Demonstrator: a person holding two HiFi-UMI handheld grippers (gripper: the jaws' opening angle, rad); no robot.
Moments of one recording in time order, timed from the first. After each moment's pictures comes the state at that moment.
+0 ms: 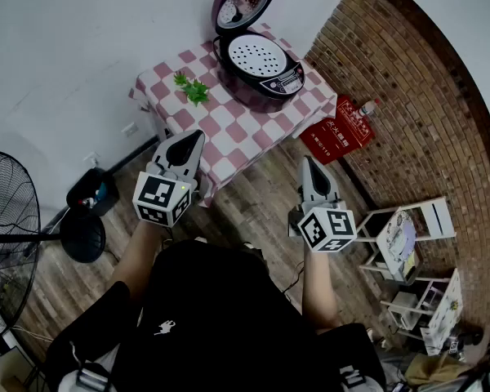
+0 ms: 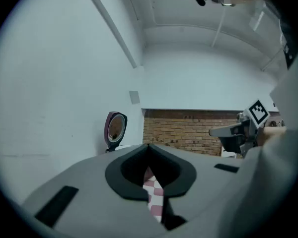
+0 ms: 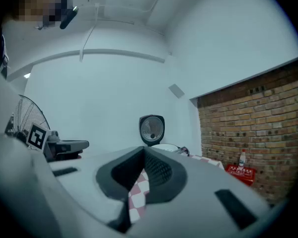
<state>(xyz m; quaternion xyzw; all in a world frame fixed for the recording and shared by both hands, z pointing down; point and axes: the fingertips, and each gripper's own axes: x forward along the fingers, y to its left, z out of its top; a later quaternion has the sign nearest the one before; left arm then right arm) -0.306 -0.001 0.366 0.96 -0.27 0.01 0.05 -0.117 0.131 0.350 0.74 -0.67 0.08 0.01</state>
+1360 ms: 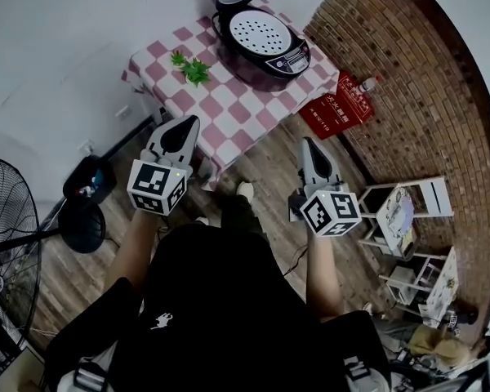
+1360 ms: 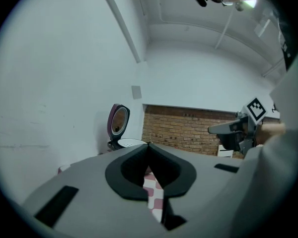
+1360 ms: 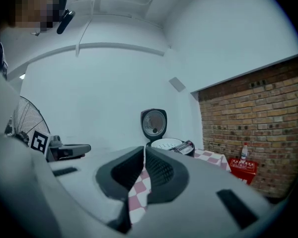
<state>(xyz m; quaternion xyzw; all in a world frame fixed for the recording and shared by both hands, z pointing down) -0.328 -0.028 0.391 0.96 -0.26 0.02 0.07 -0.141 0.102 0.361 0.73 -0.67 0.11 0.02</state>
